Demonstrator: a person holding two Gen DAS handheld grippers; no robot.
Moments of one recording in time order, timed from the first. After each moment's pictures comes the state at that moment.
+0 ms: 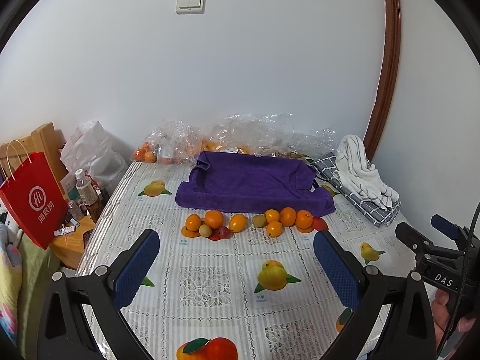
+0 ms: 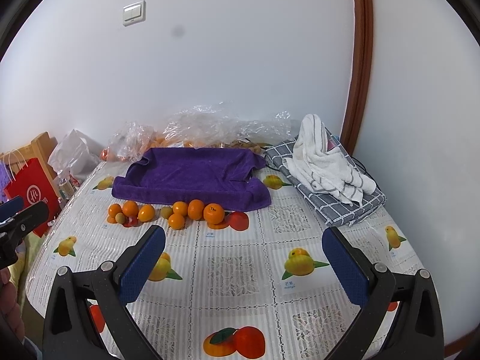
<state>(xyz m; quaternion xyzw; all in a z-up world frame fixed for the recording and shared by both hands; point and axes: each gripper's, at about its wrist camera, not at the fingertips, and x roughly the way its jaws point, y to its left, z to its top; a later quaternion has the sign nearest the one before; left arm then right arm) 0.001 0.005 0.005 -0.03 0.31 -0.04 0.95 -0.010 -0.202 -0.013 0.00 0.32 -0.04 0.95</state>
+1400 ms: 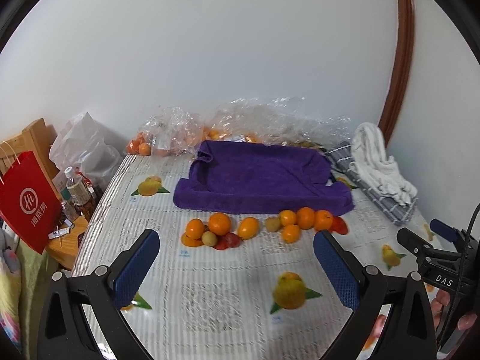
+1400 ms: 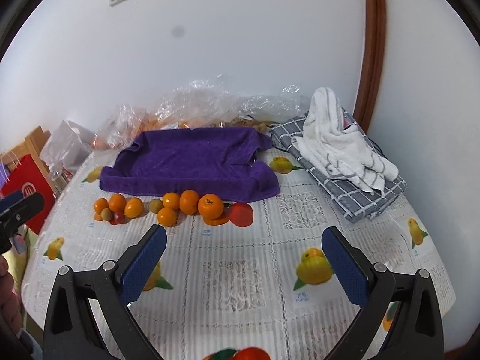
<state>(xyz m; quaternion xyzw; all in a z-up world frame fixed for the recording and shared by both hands) 0.064 0.014 -0.030 -0.02 0.34 -0.04 0.94 0.055 -0.209 -0.058 0.02 0.37 -0.03 0.93</state>
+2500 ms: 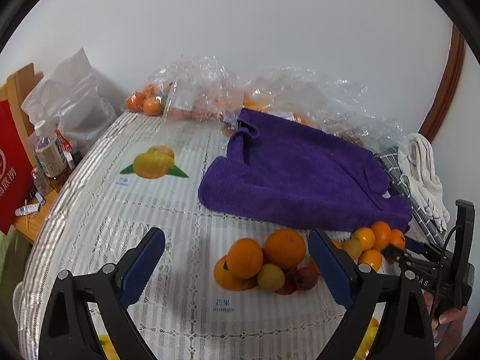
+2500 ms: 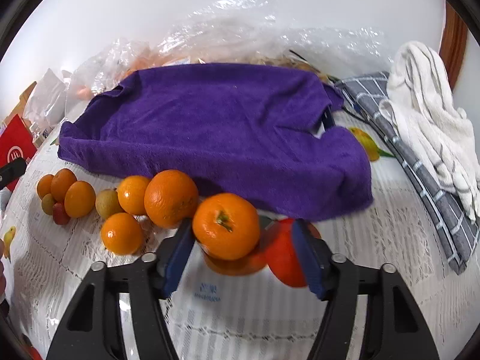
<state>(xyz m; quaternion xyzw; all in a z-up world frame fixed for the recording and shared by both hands) 0.172 0.085 -0.132 -0.10 0.38 -0.04 0.92 0.204 -0.178 -0.187 -0.02 0.45 0.05 0.89</state>
